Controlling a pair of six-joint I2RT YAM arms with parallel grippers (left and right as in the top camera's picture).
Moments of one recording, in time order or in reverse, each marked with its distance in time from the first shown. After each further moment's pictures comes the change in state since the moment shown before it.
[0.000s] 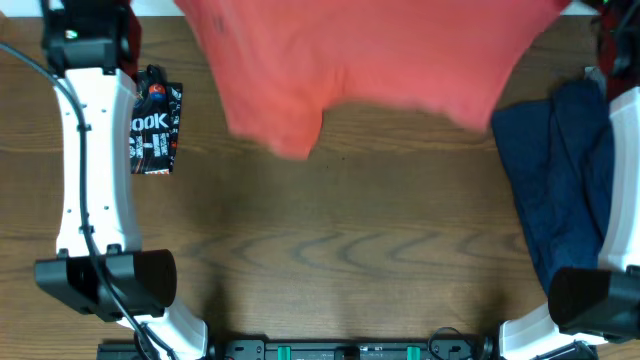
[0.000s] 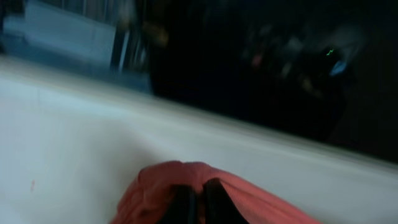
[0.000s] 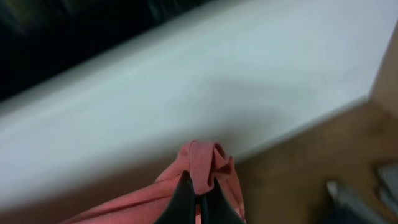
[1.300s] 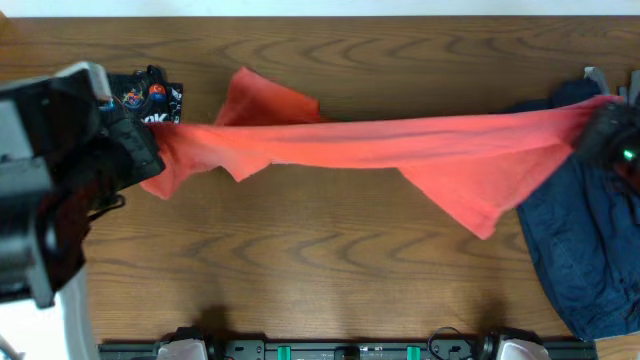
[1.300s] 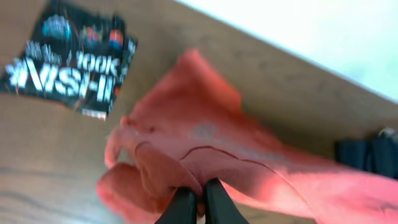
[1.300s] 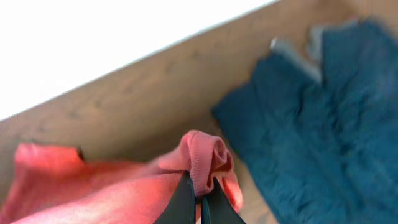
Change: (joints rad) left arm 0.065 -0.611 -0.249 -1.137 0.020 0.080; right arm 0.000 -0.562 -0.235 -0.690 -0.030 -0.090
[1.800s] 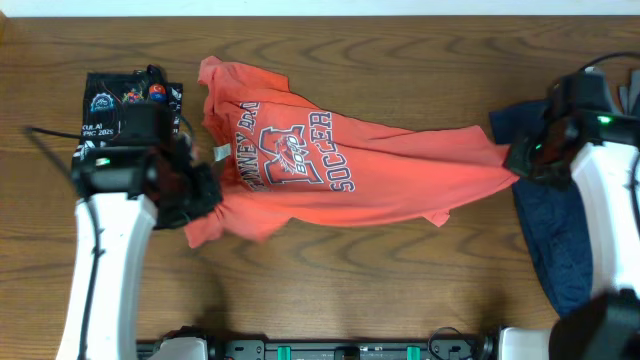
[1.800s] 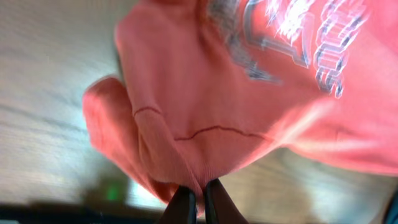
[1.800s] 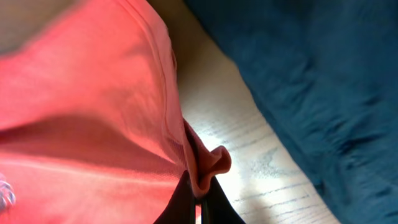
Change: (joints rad) left arm -0.108 0.085 -0.574 0.064 -0.001 -0.056; right arm 0.000 0.354 -0.434 0.108 -0.032 0.054
